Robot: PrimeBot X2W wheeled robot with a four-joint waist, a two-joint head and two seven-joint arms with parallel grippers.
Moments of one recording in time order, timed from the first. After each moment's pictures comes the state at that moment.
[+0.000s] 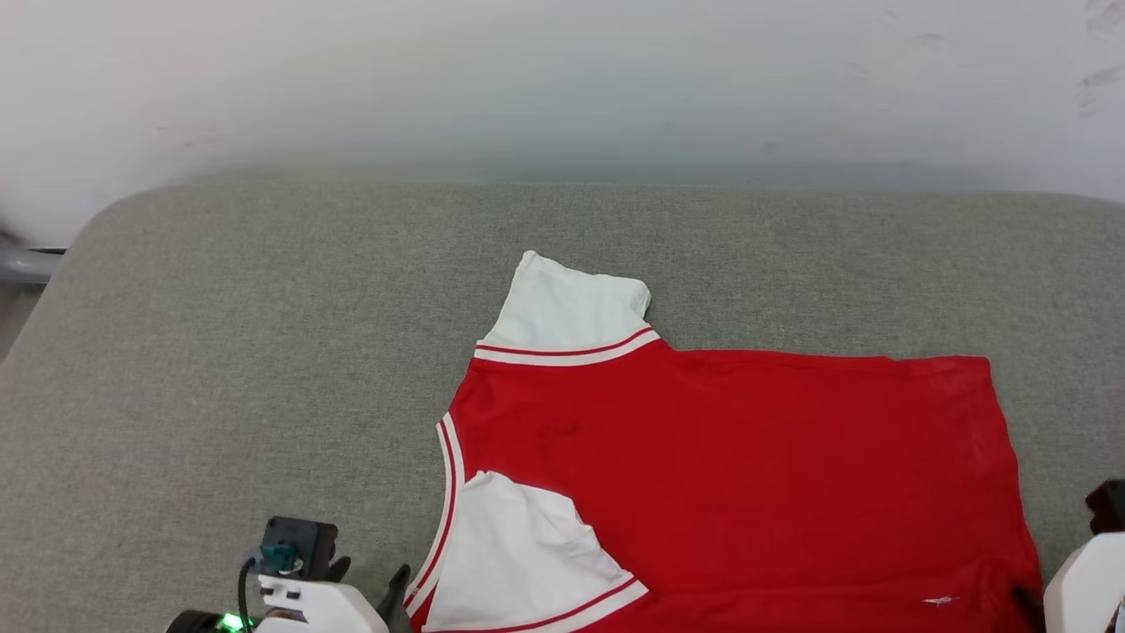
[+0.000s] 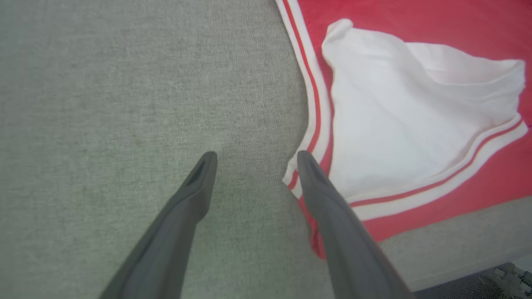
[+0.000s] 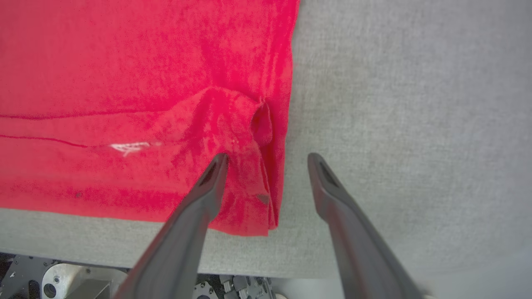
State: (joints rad) left arm -0.08 0.57 -0.65 0.10 -0.74 0.25 0.20; right arm 0.04 -0.38 -0.10 0.13 0.30 0.13 0.78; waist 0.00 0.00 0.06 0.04
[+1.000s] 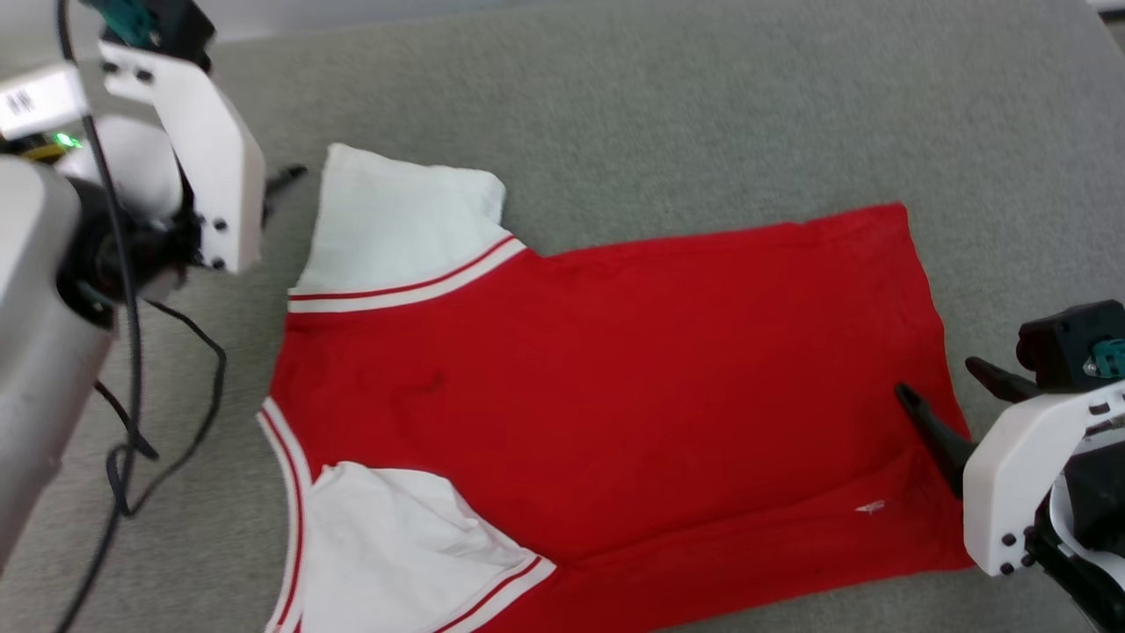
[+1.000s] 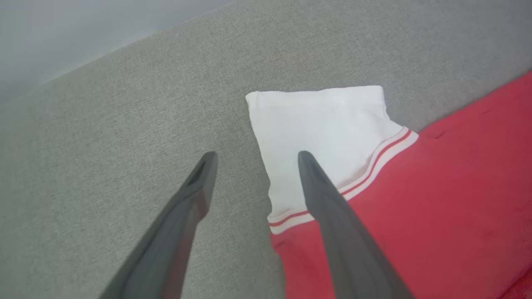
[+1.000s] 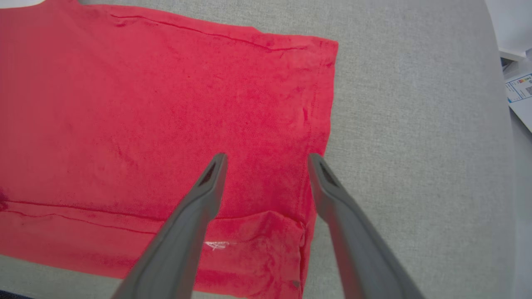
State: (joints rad) left arm -0.94 0.66 -0.59 0.27 -0.84 0.01 0.81; right arm -0.12 -0.29 0.00 -0.39 0.30 0.13 0.89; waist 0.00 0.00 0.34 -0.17
